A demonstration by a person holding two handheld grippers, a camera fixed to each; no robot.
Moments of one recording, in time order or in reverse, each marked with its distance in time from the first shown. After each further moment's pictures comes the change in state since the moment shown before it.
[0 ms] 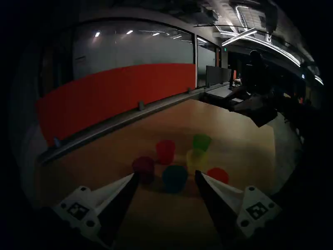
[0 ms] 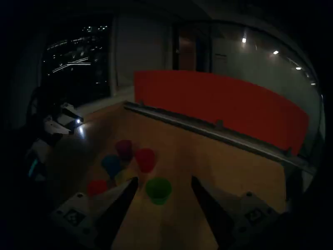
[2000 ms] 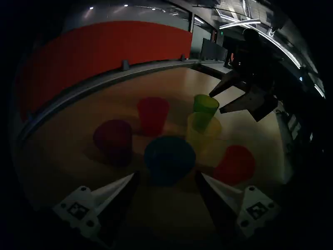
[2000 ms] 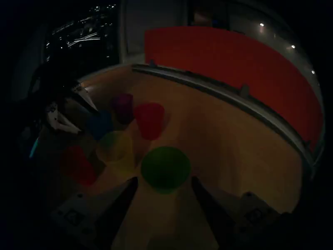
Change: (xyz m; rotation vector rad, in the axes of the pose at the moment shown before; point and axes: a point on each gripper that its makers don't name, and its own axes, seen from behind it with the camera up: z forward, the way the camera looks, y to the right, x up) left arm -0.100 0.019 0.131 -0.124 -0.205 -0.058; right arm -0.111 -0.013 0.114 0.092 -0.227 -0.059
